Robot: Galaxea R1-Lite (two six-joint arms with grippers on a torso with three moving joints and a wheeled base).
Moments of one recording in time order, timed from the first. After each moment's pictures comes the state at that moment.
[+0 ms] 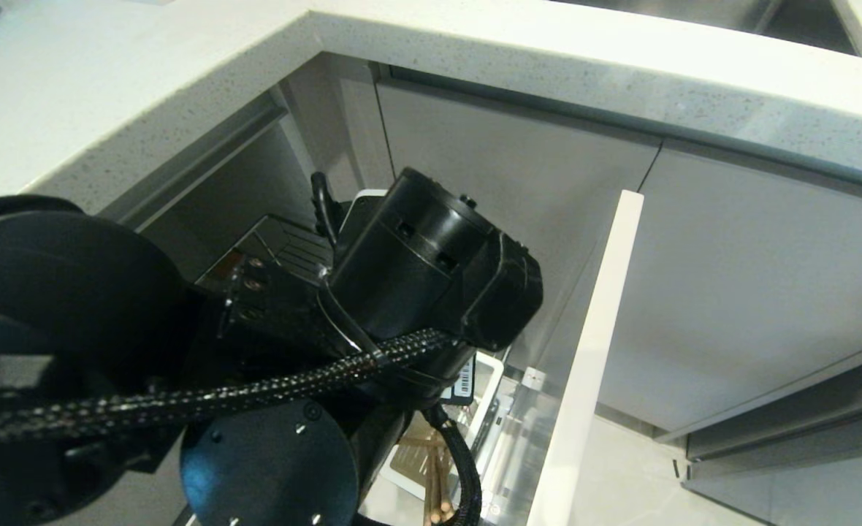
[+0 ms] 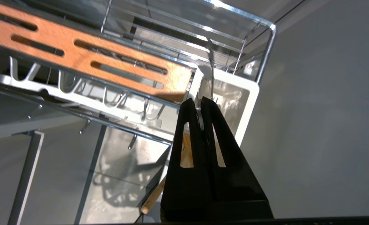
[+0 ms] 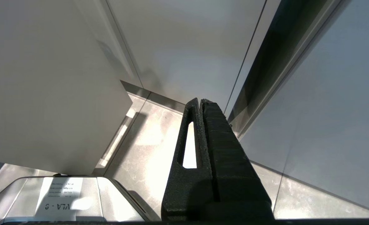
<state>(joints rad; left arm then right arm) -1.18 1.67 -1.34 0.42 0.91 -0.57 0.00 0.00 0.00 0.00 0.00 0.02</state>
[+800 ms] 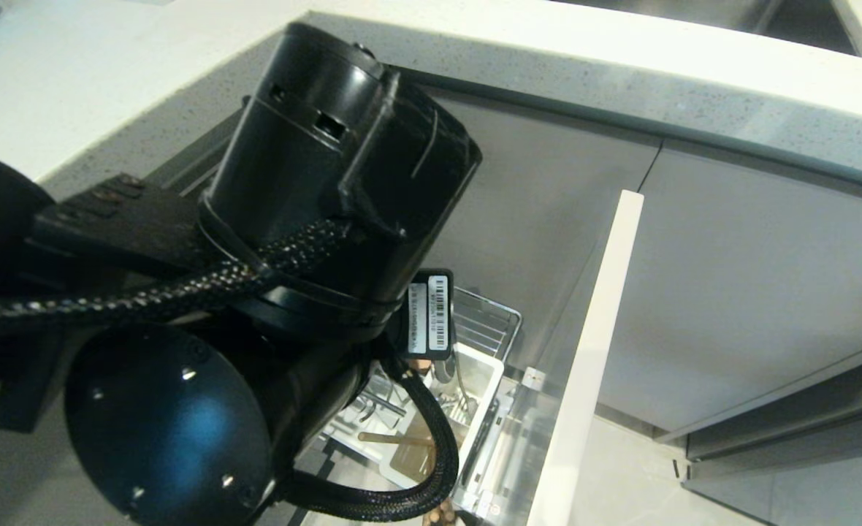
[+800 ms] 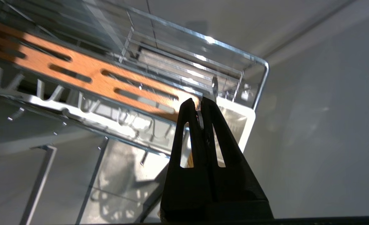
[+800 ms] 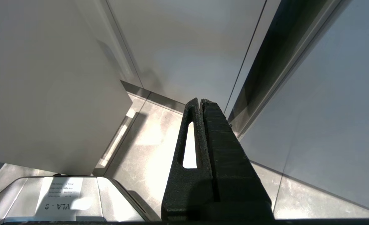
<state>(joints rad) -1.18 1.61 -1.40 0.42 0.97 -0.51 0.00 0.00 0.00 0.00 0.00 0.02</state>
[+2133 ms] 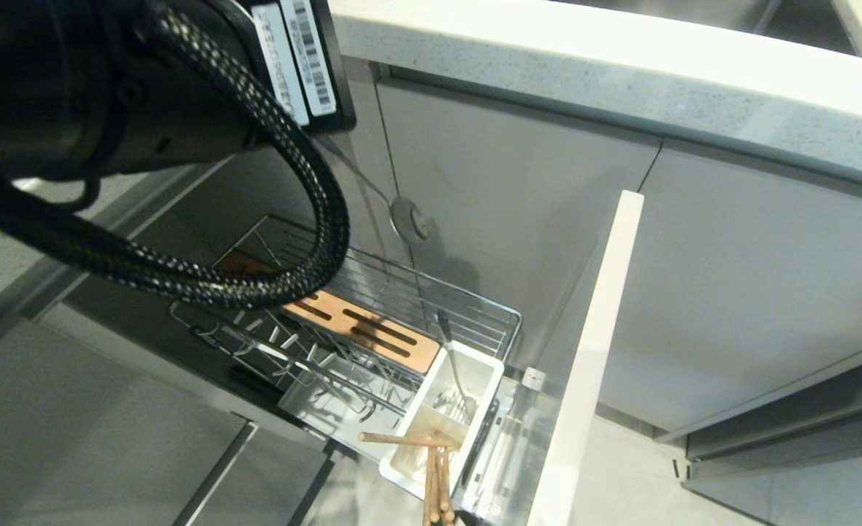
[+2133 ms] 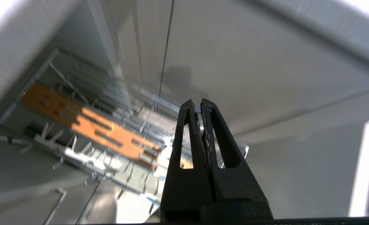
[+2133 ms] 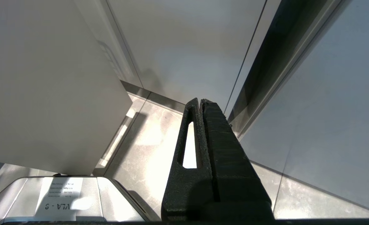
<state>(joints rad) -1.19 1.52 -1.71 0.42 1.08 -0.33 0.00 0.00 0.00 0.00 0.00 0.02</state>
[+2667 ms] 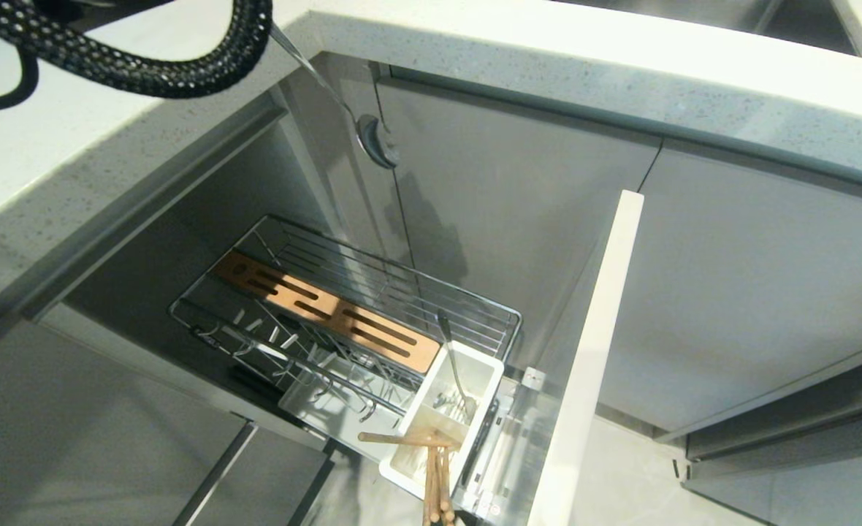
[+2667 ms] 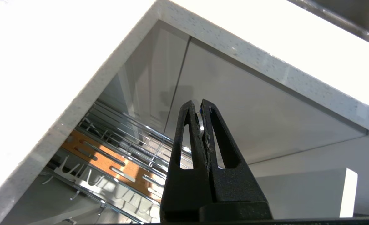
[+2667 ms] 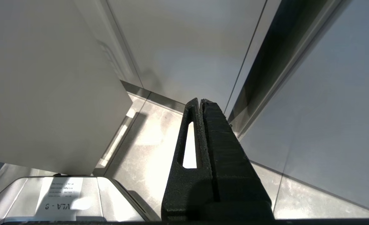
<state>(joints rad) -1.18 1.55 -1.92 0.40 1.12 -0.15 0.00 0.00 0.00 0.00 0.00 0.02</state>
